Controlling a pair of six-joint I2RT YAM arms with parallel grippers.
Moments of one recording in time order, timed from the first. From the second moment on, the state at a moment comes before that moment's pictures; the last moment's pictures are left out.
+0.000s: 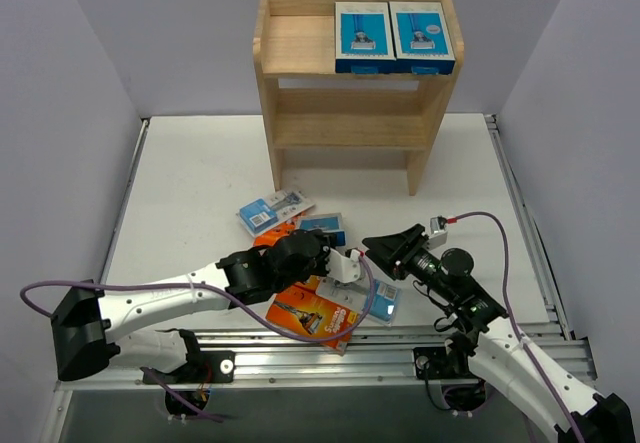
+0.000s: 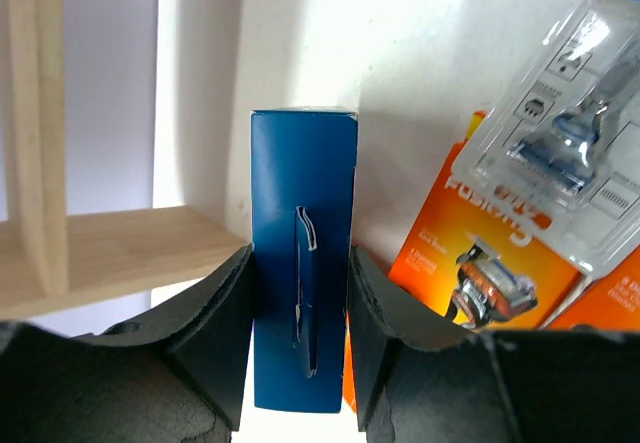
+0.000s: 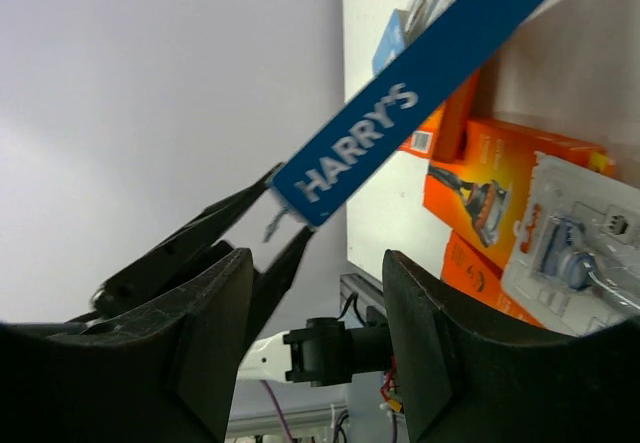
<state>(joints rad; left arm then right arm) -1.16 1.27 0.90 -0.17 -0.34 0.75 0.52 0.56 0.19 0.25 -0.24 1.42</state>
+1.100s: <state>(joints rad) -1.16 1.04 1.44 -0.34 -0.49 1.31 0.30 0.76 0.16 0.33 -0.39 1.33</state>
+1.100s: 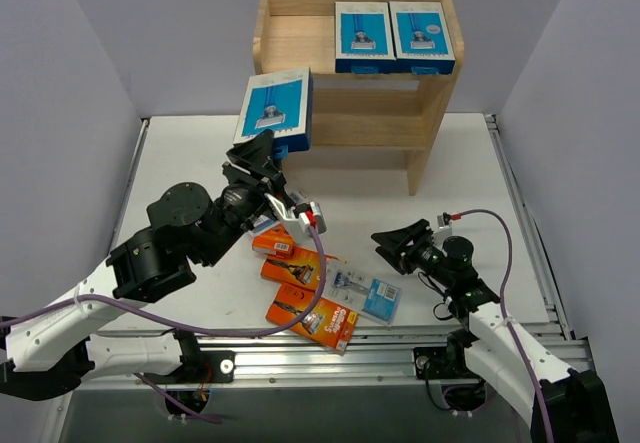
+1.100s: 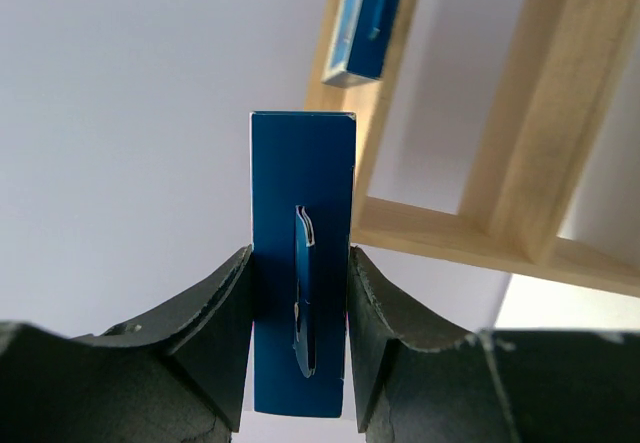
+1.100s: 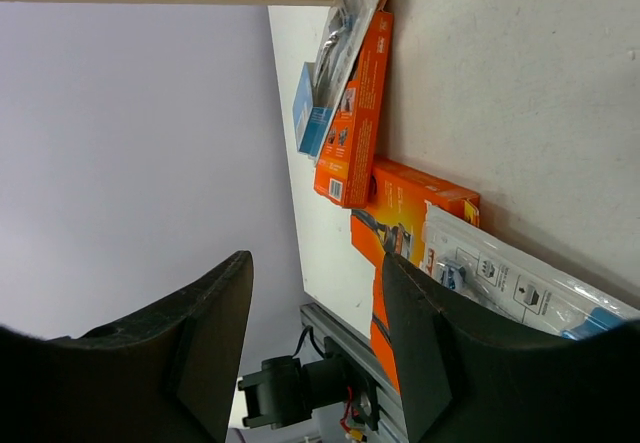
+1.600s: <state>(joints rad) -1.13 1.13 1.44 -0.06 -0.49 1.55 0.21 0.90 0.16 0.41 -0.47 1.31</state>
